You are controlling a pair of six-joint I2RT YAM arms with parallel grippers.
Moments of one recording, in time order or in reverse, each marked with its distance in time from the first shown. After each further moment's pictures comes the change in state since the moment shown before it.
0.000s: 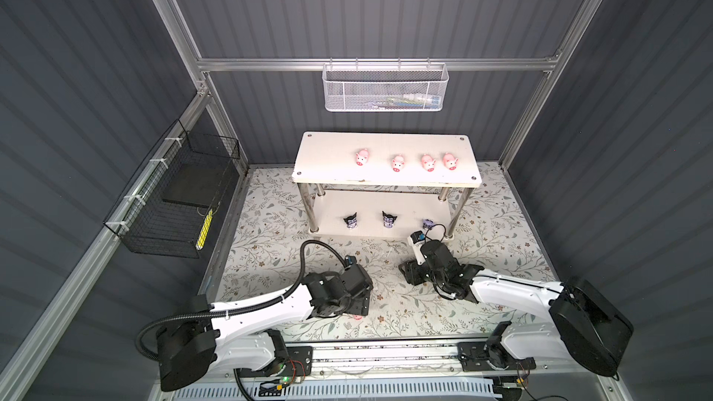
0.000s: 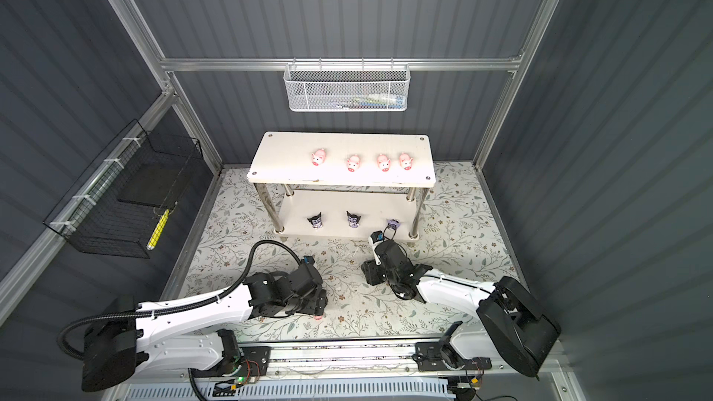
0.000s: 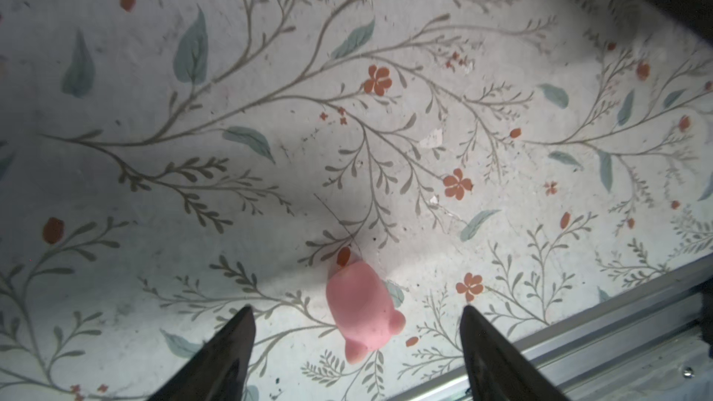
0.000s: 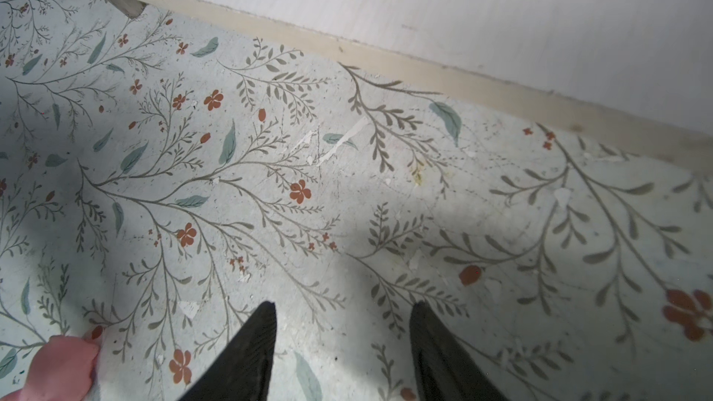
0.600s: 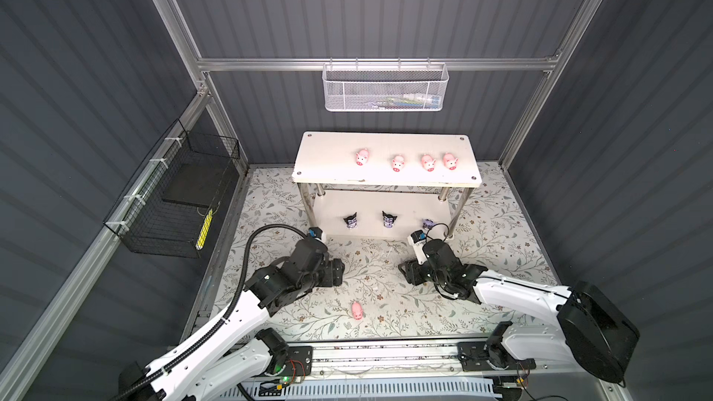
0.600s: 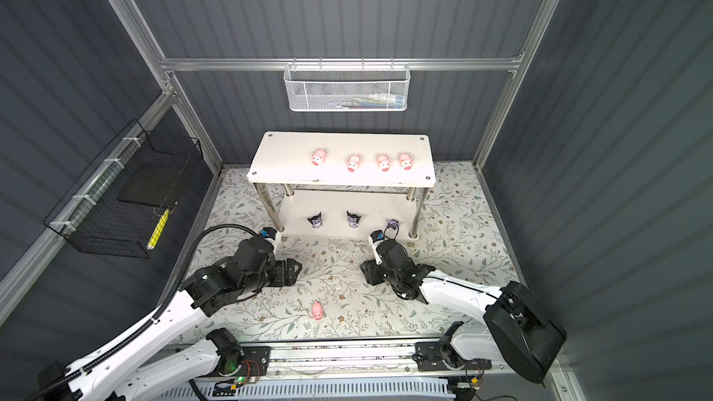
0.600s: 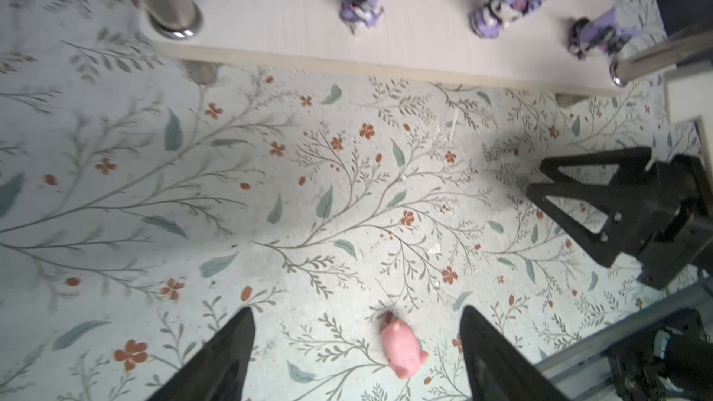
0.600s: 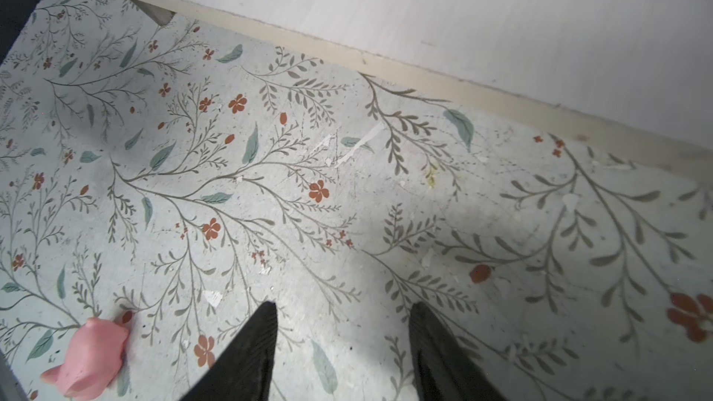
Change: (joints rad) left arm 0.338 -0.343 0.042 -0.072 0.023 0.276; right arm 0.000 -0.039 0.010 -0.028 -0.021 -0.003
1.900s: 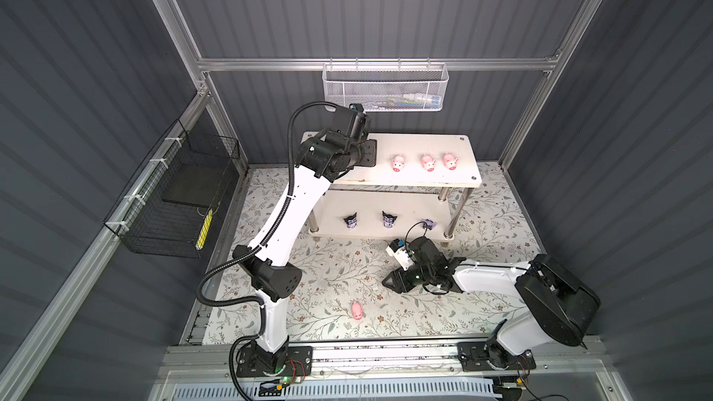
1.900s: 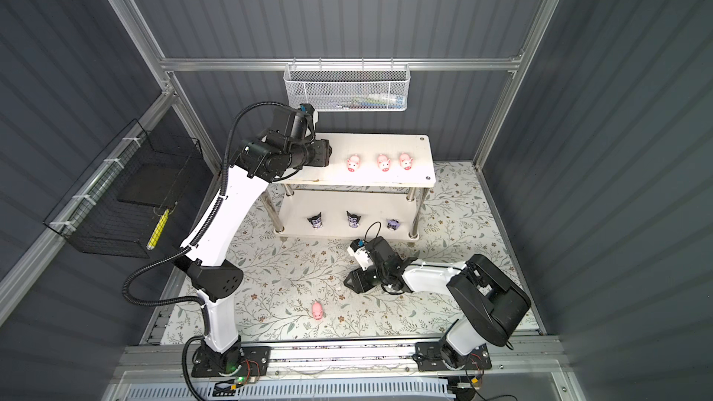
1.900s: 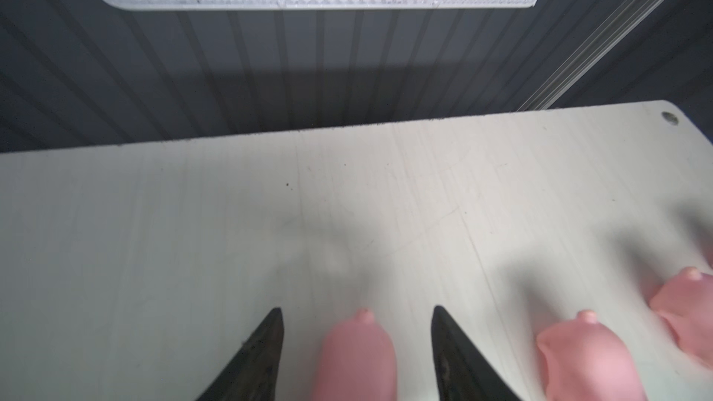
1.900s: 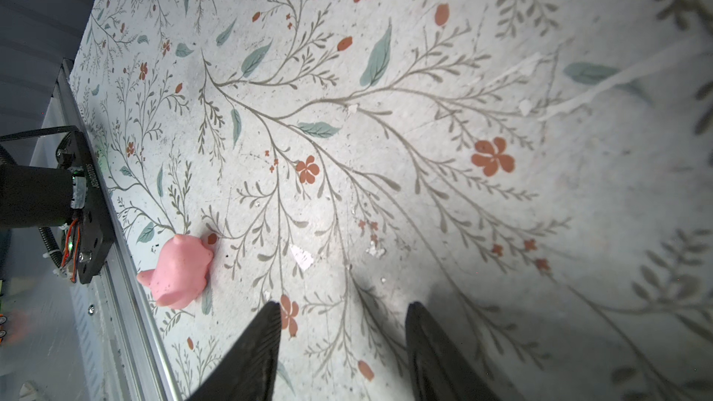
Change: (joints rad) left arm 0.186 1.035 1.715 -0.357 -0.071 0.327; right arm 0.005 0.242 0.084 0.046 -0.402 -0.081
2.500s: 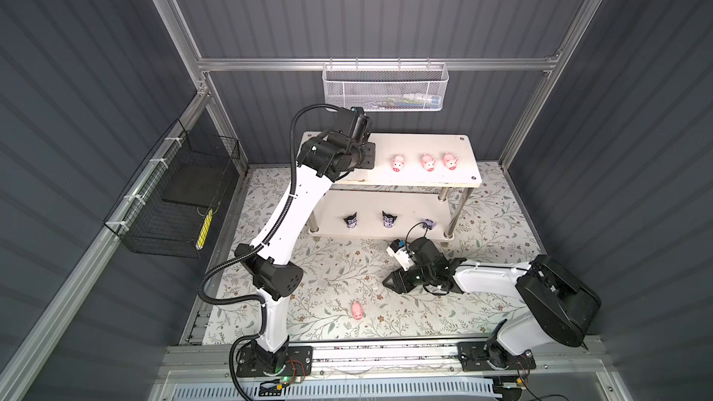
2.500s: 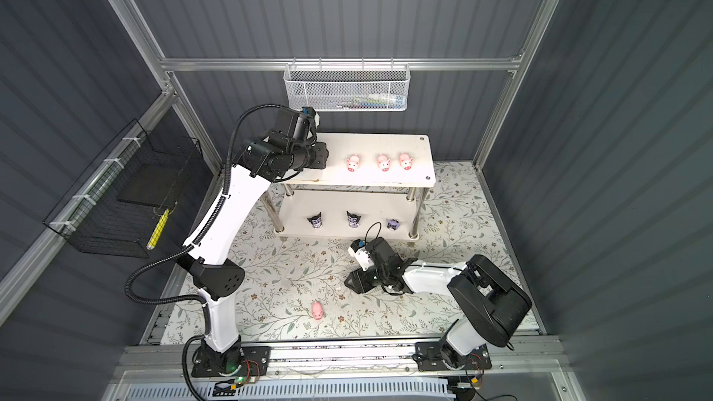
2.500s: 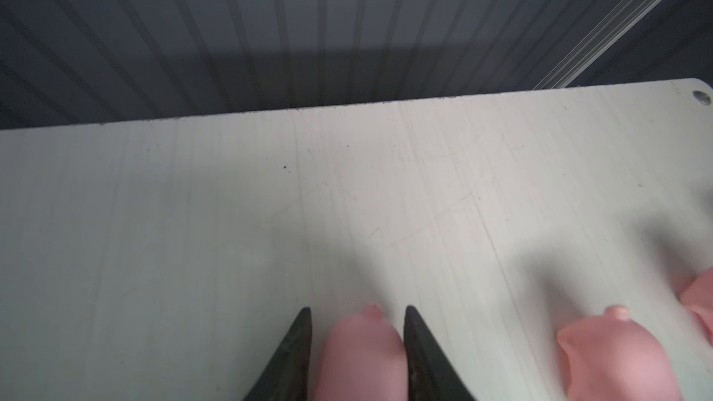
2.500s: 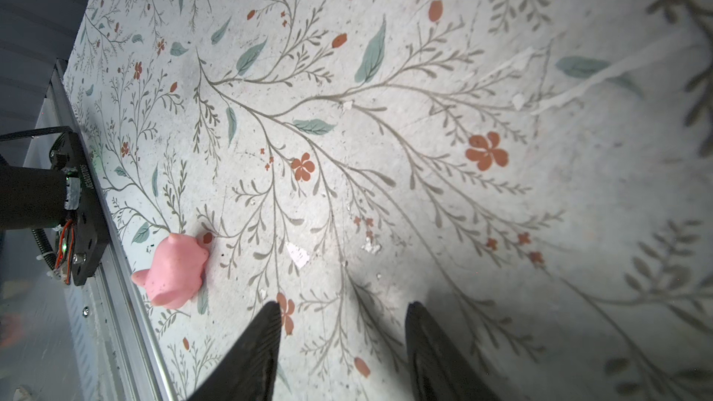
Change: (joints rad) left arm -0.002 0.037 0.015 -0.049 0.001 -0.008; right arm 0.002 -0.003 -0.007 0.001 0.014 0.003
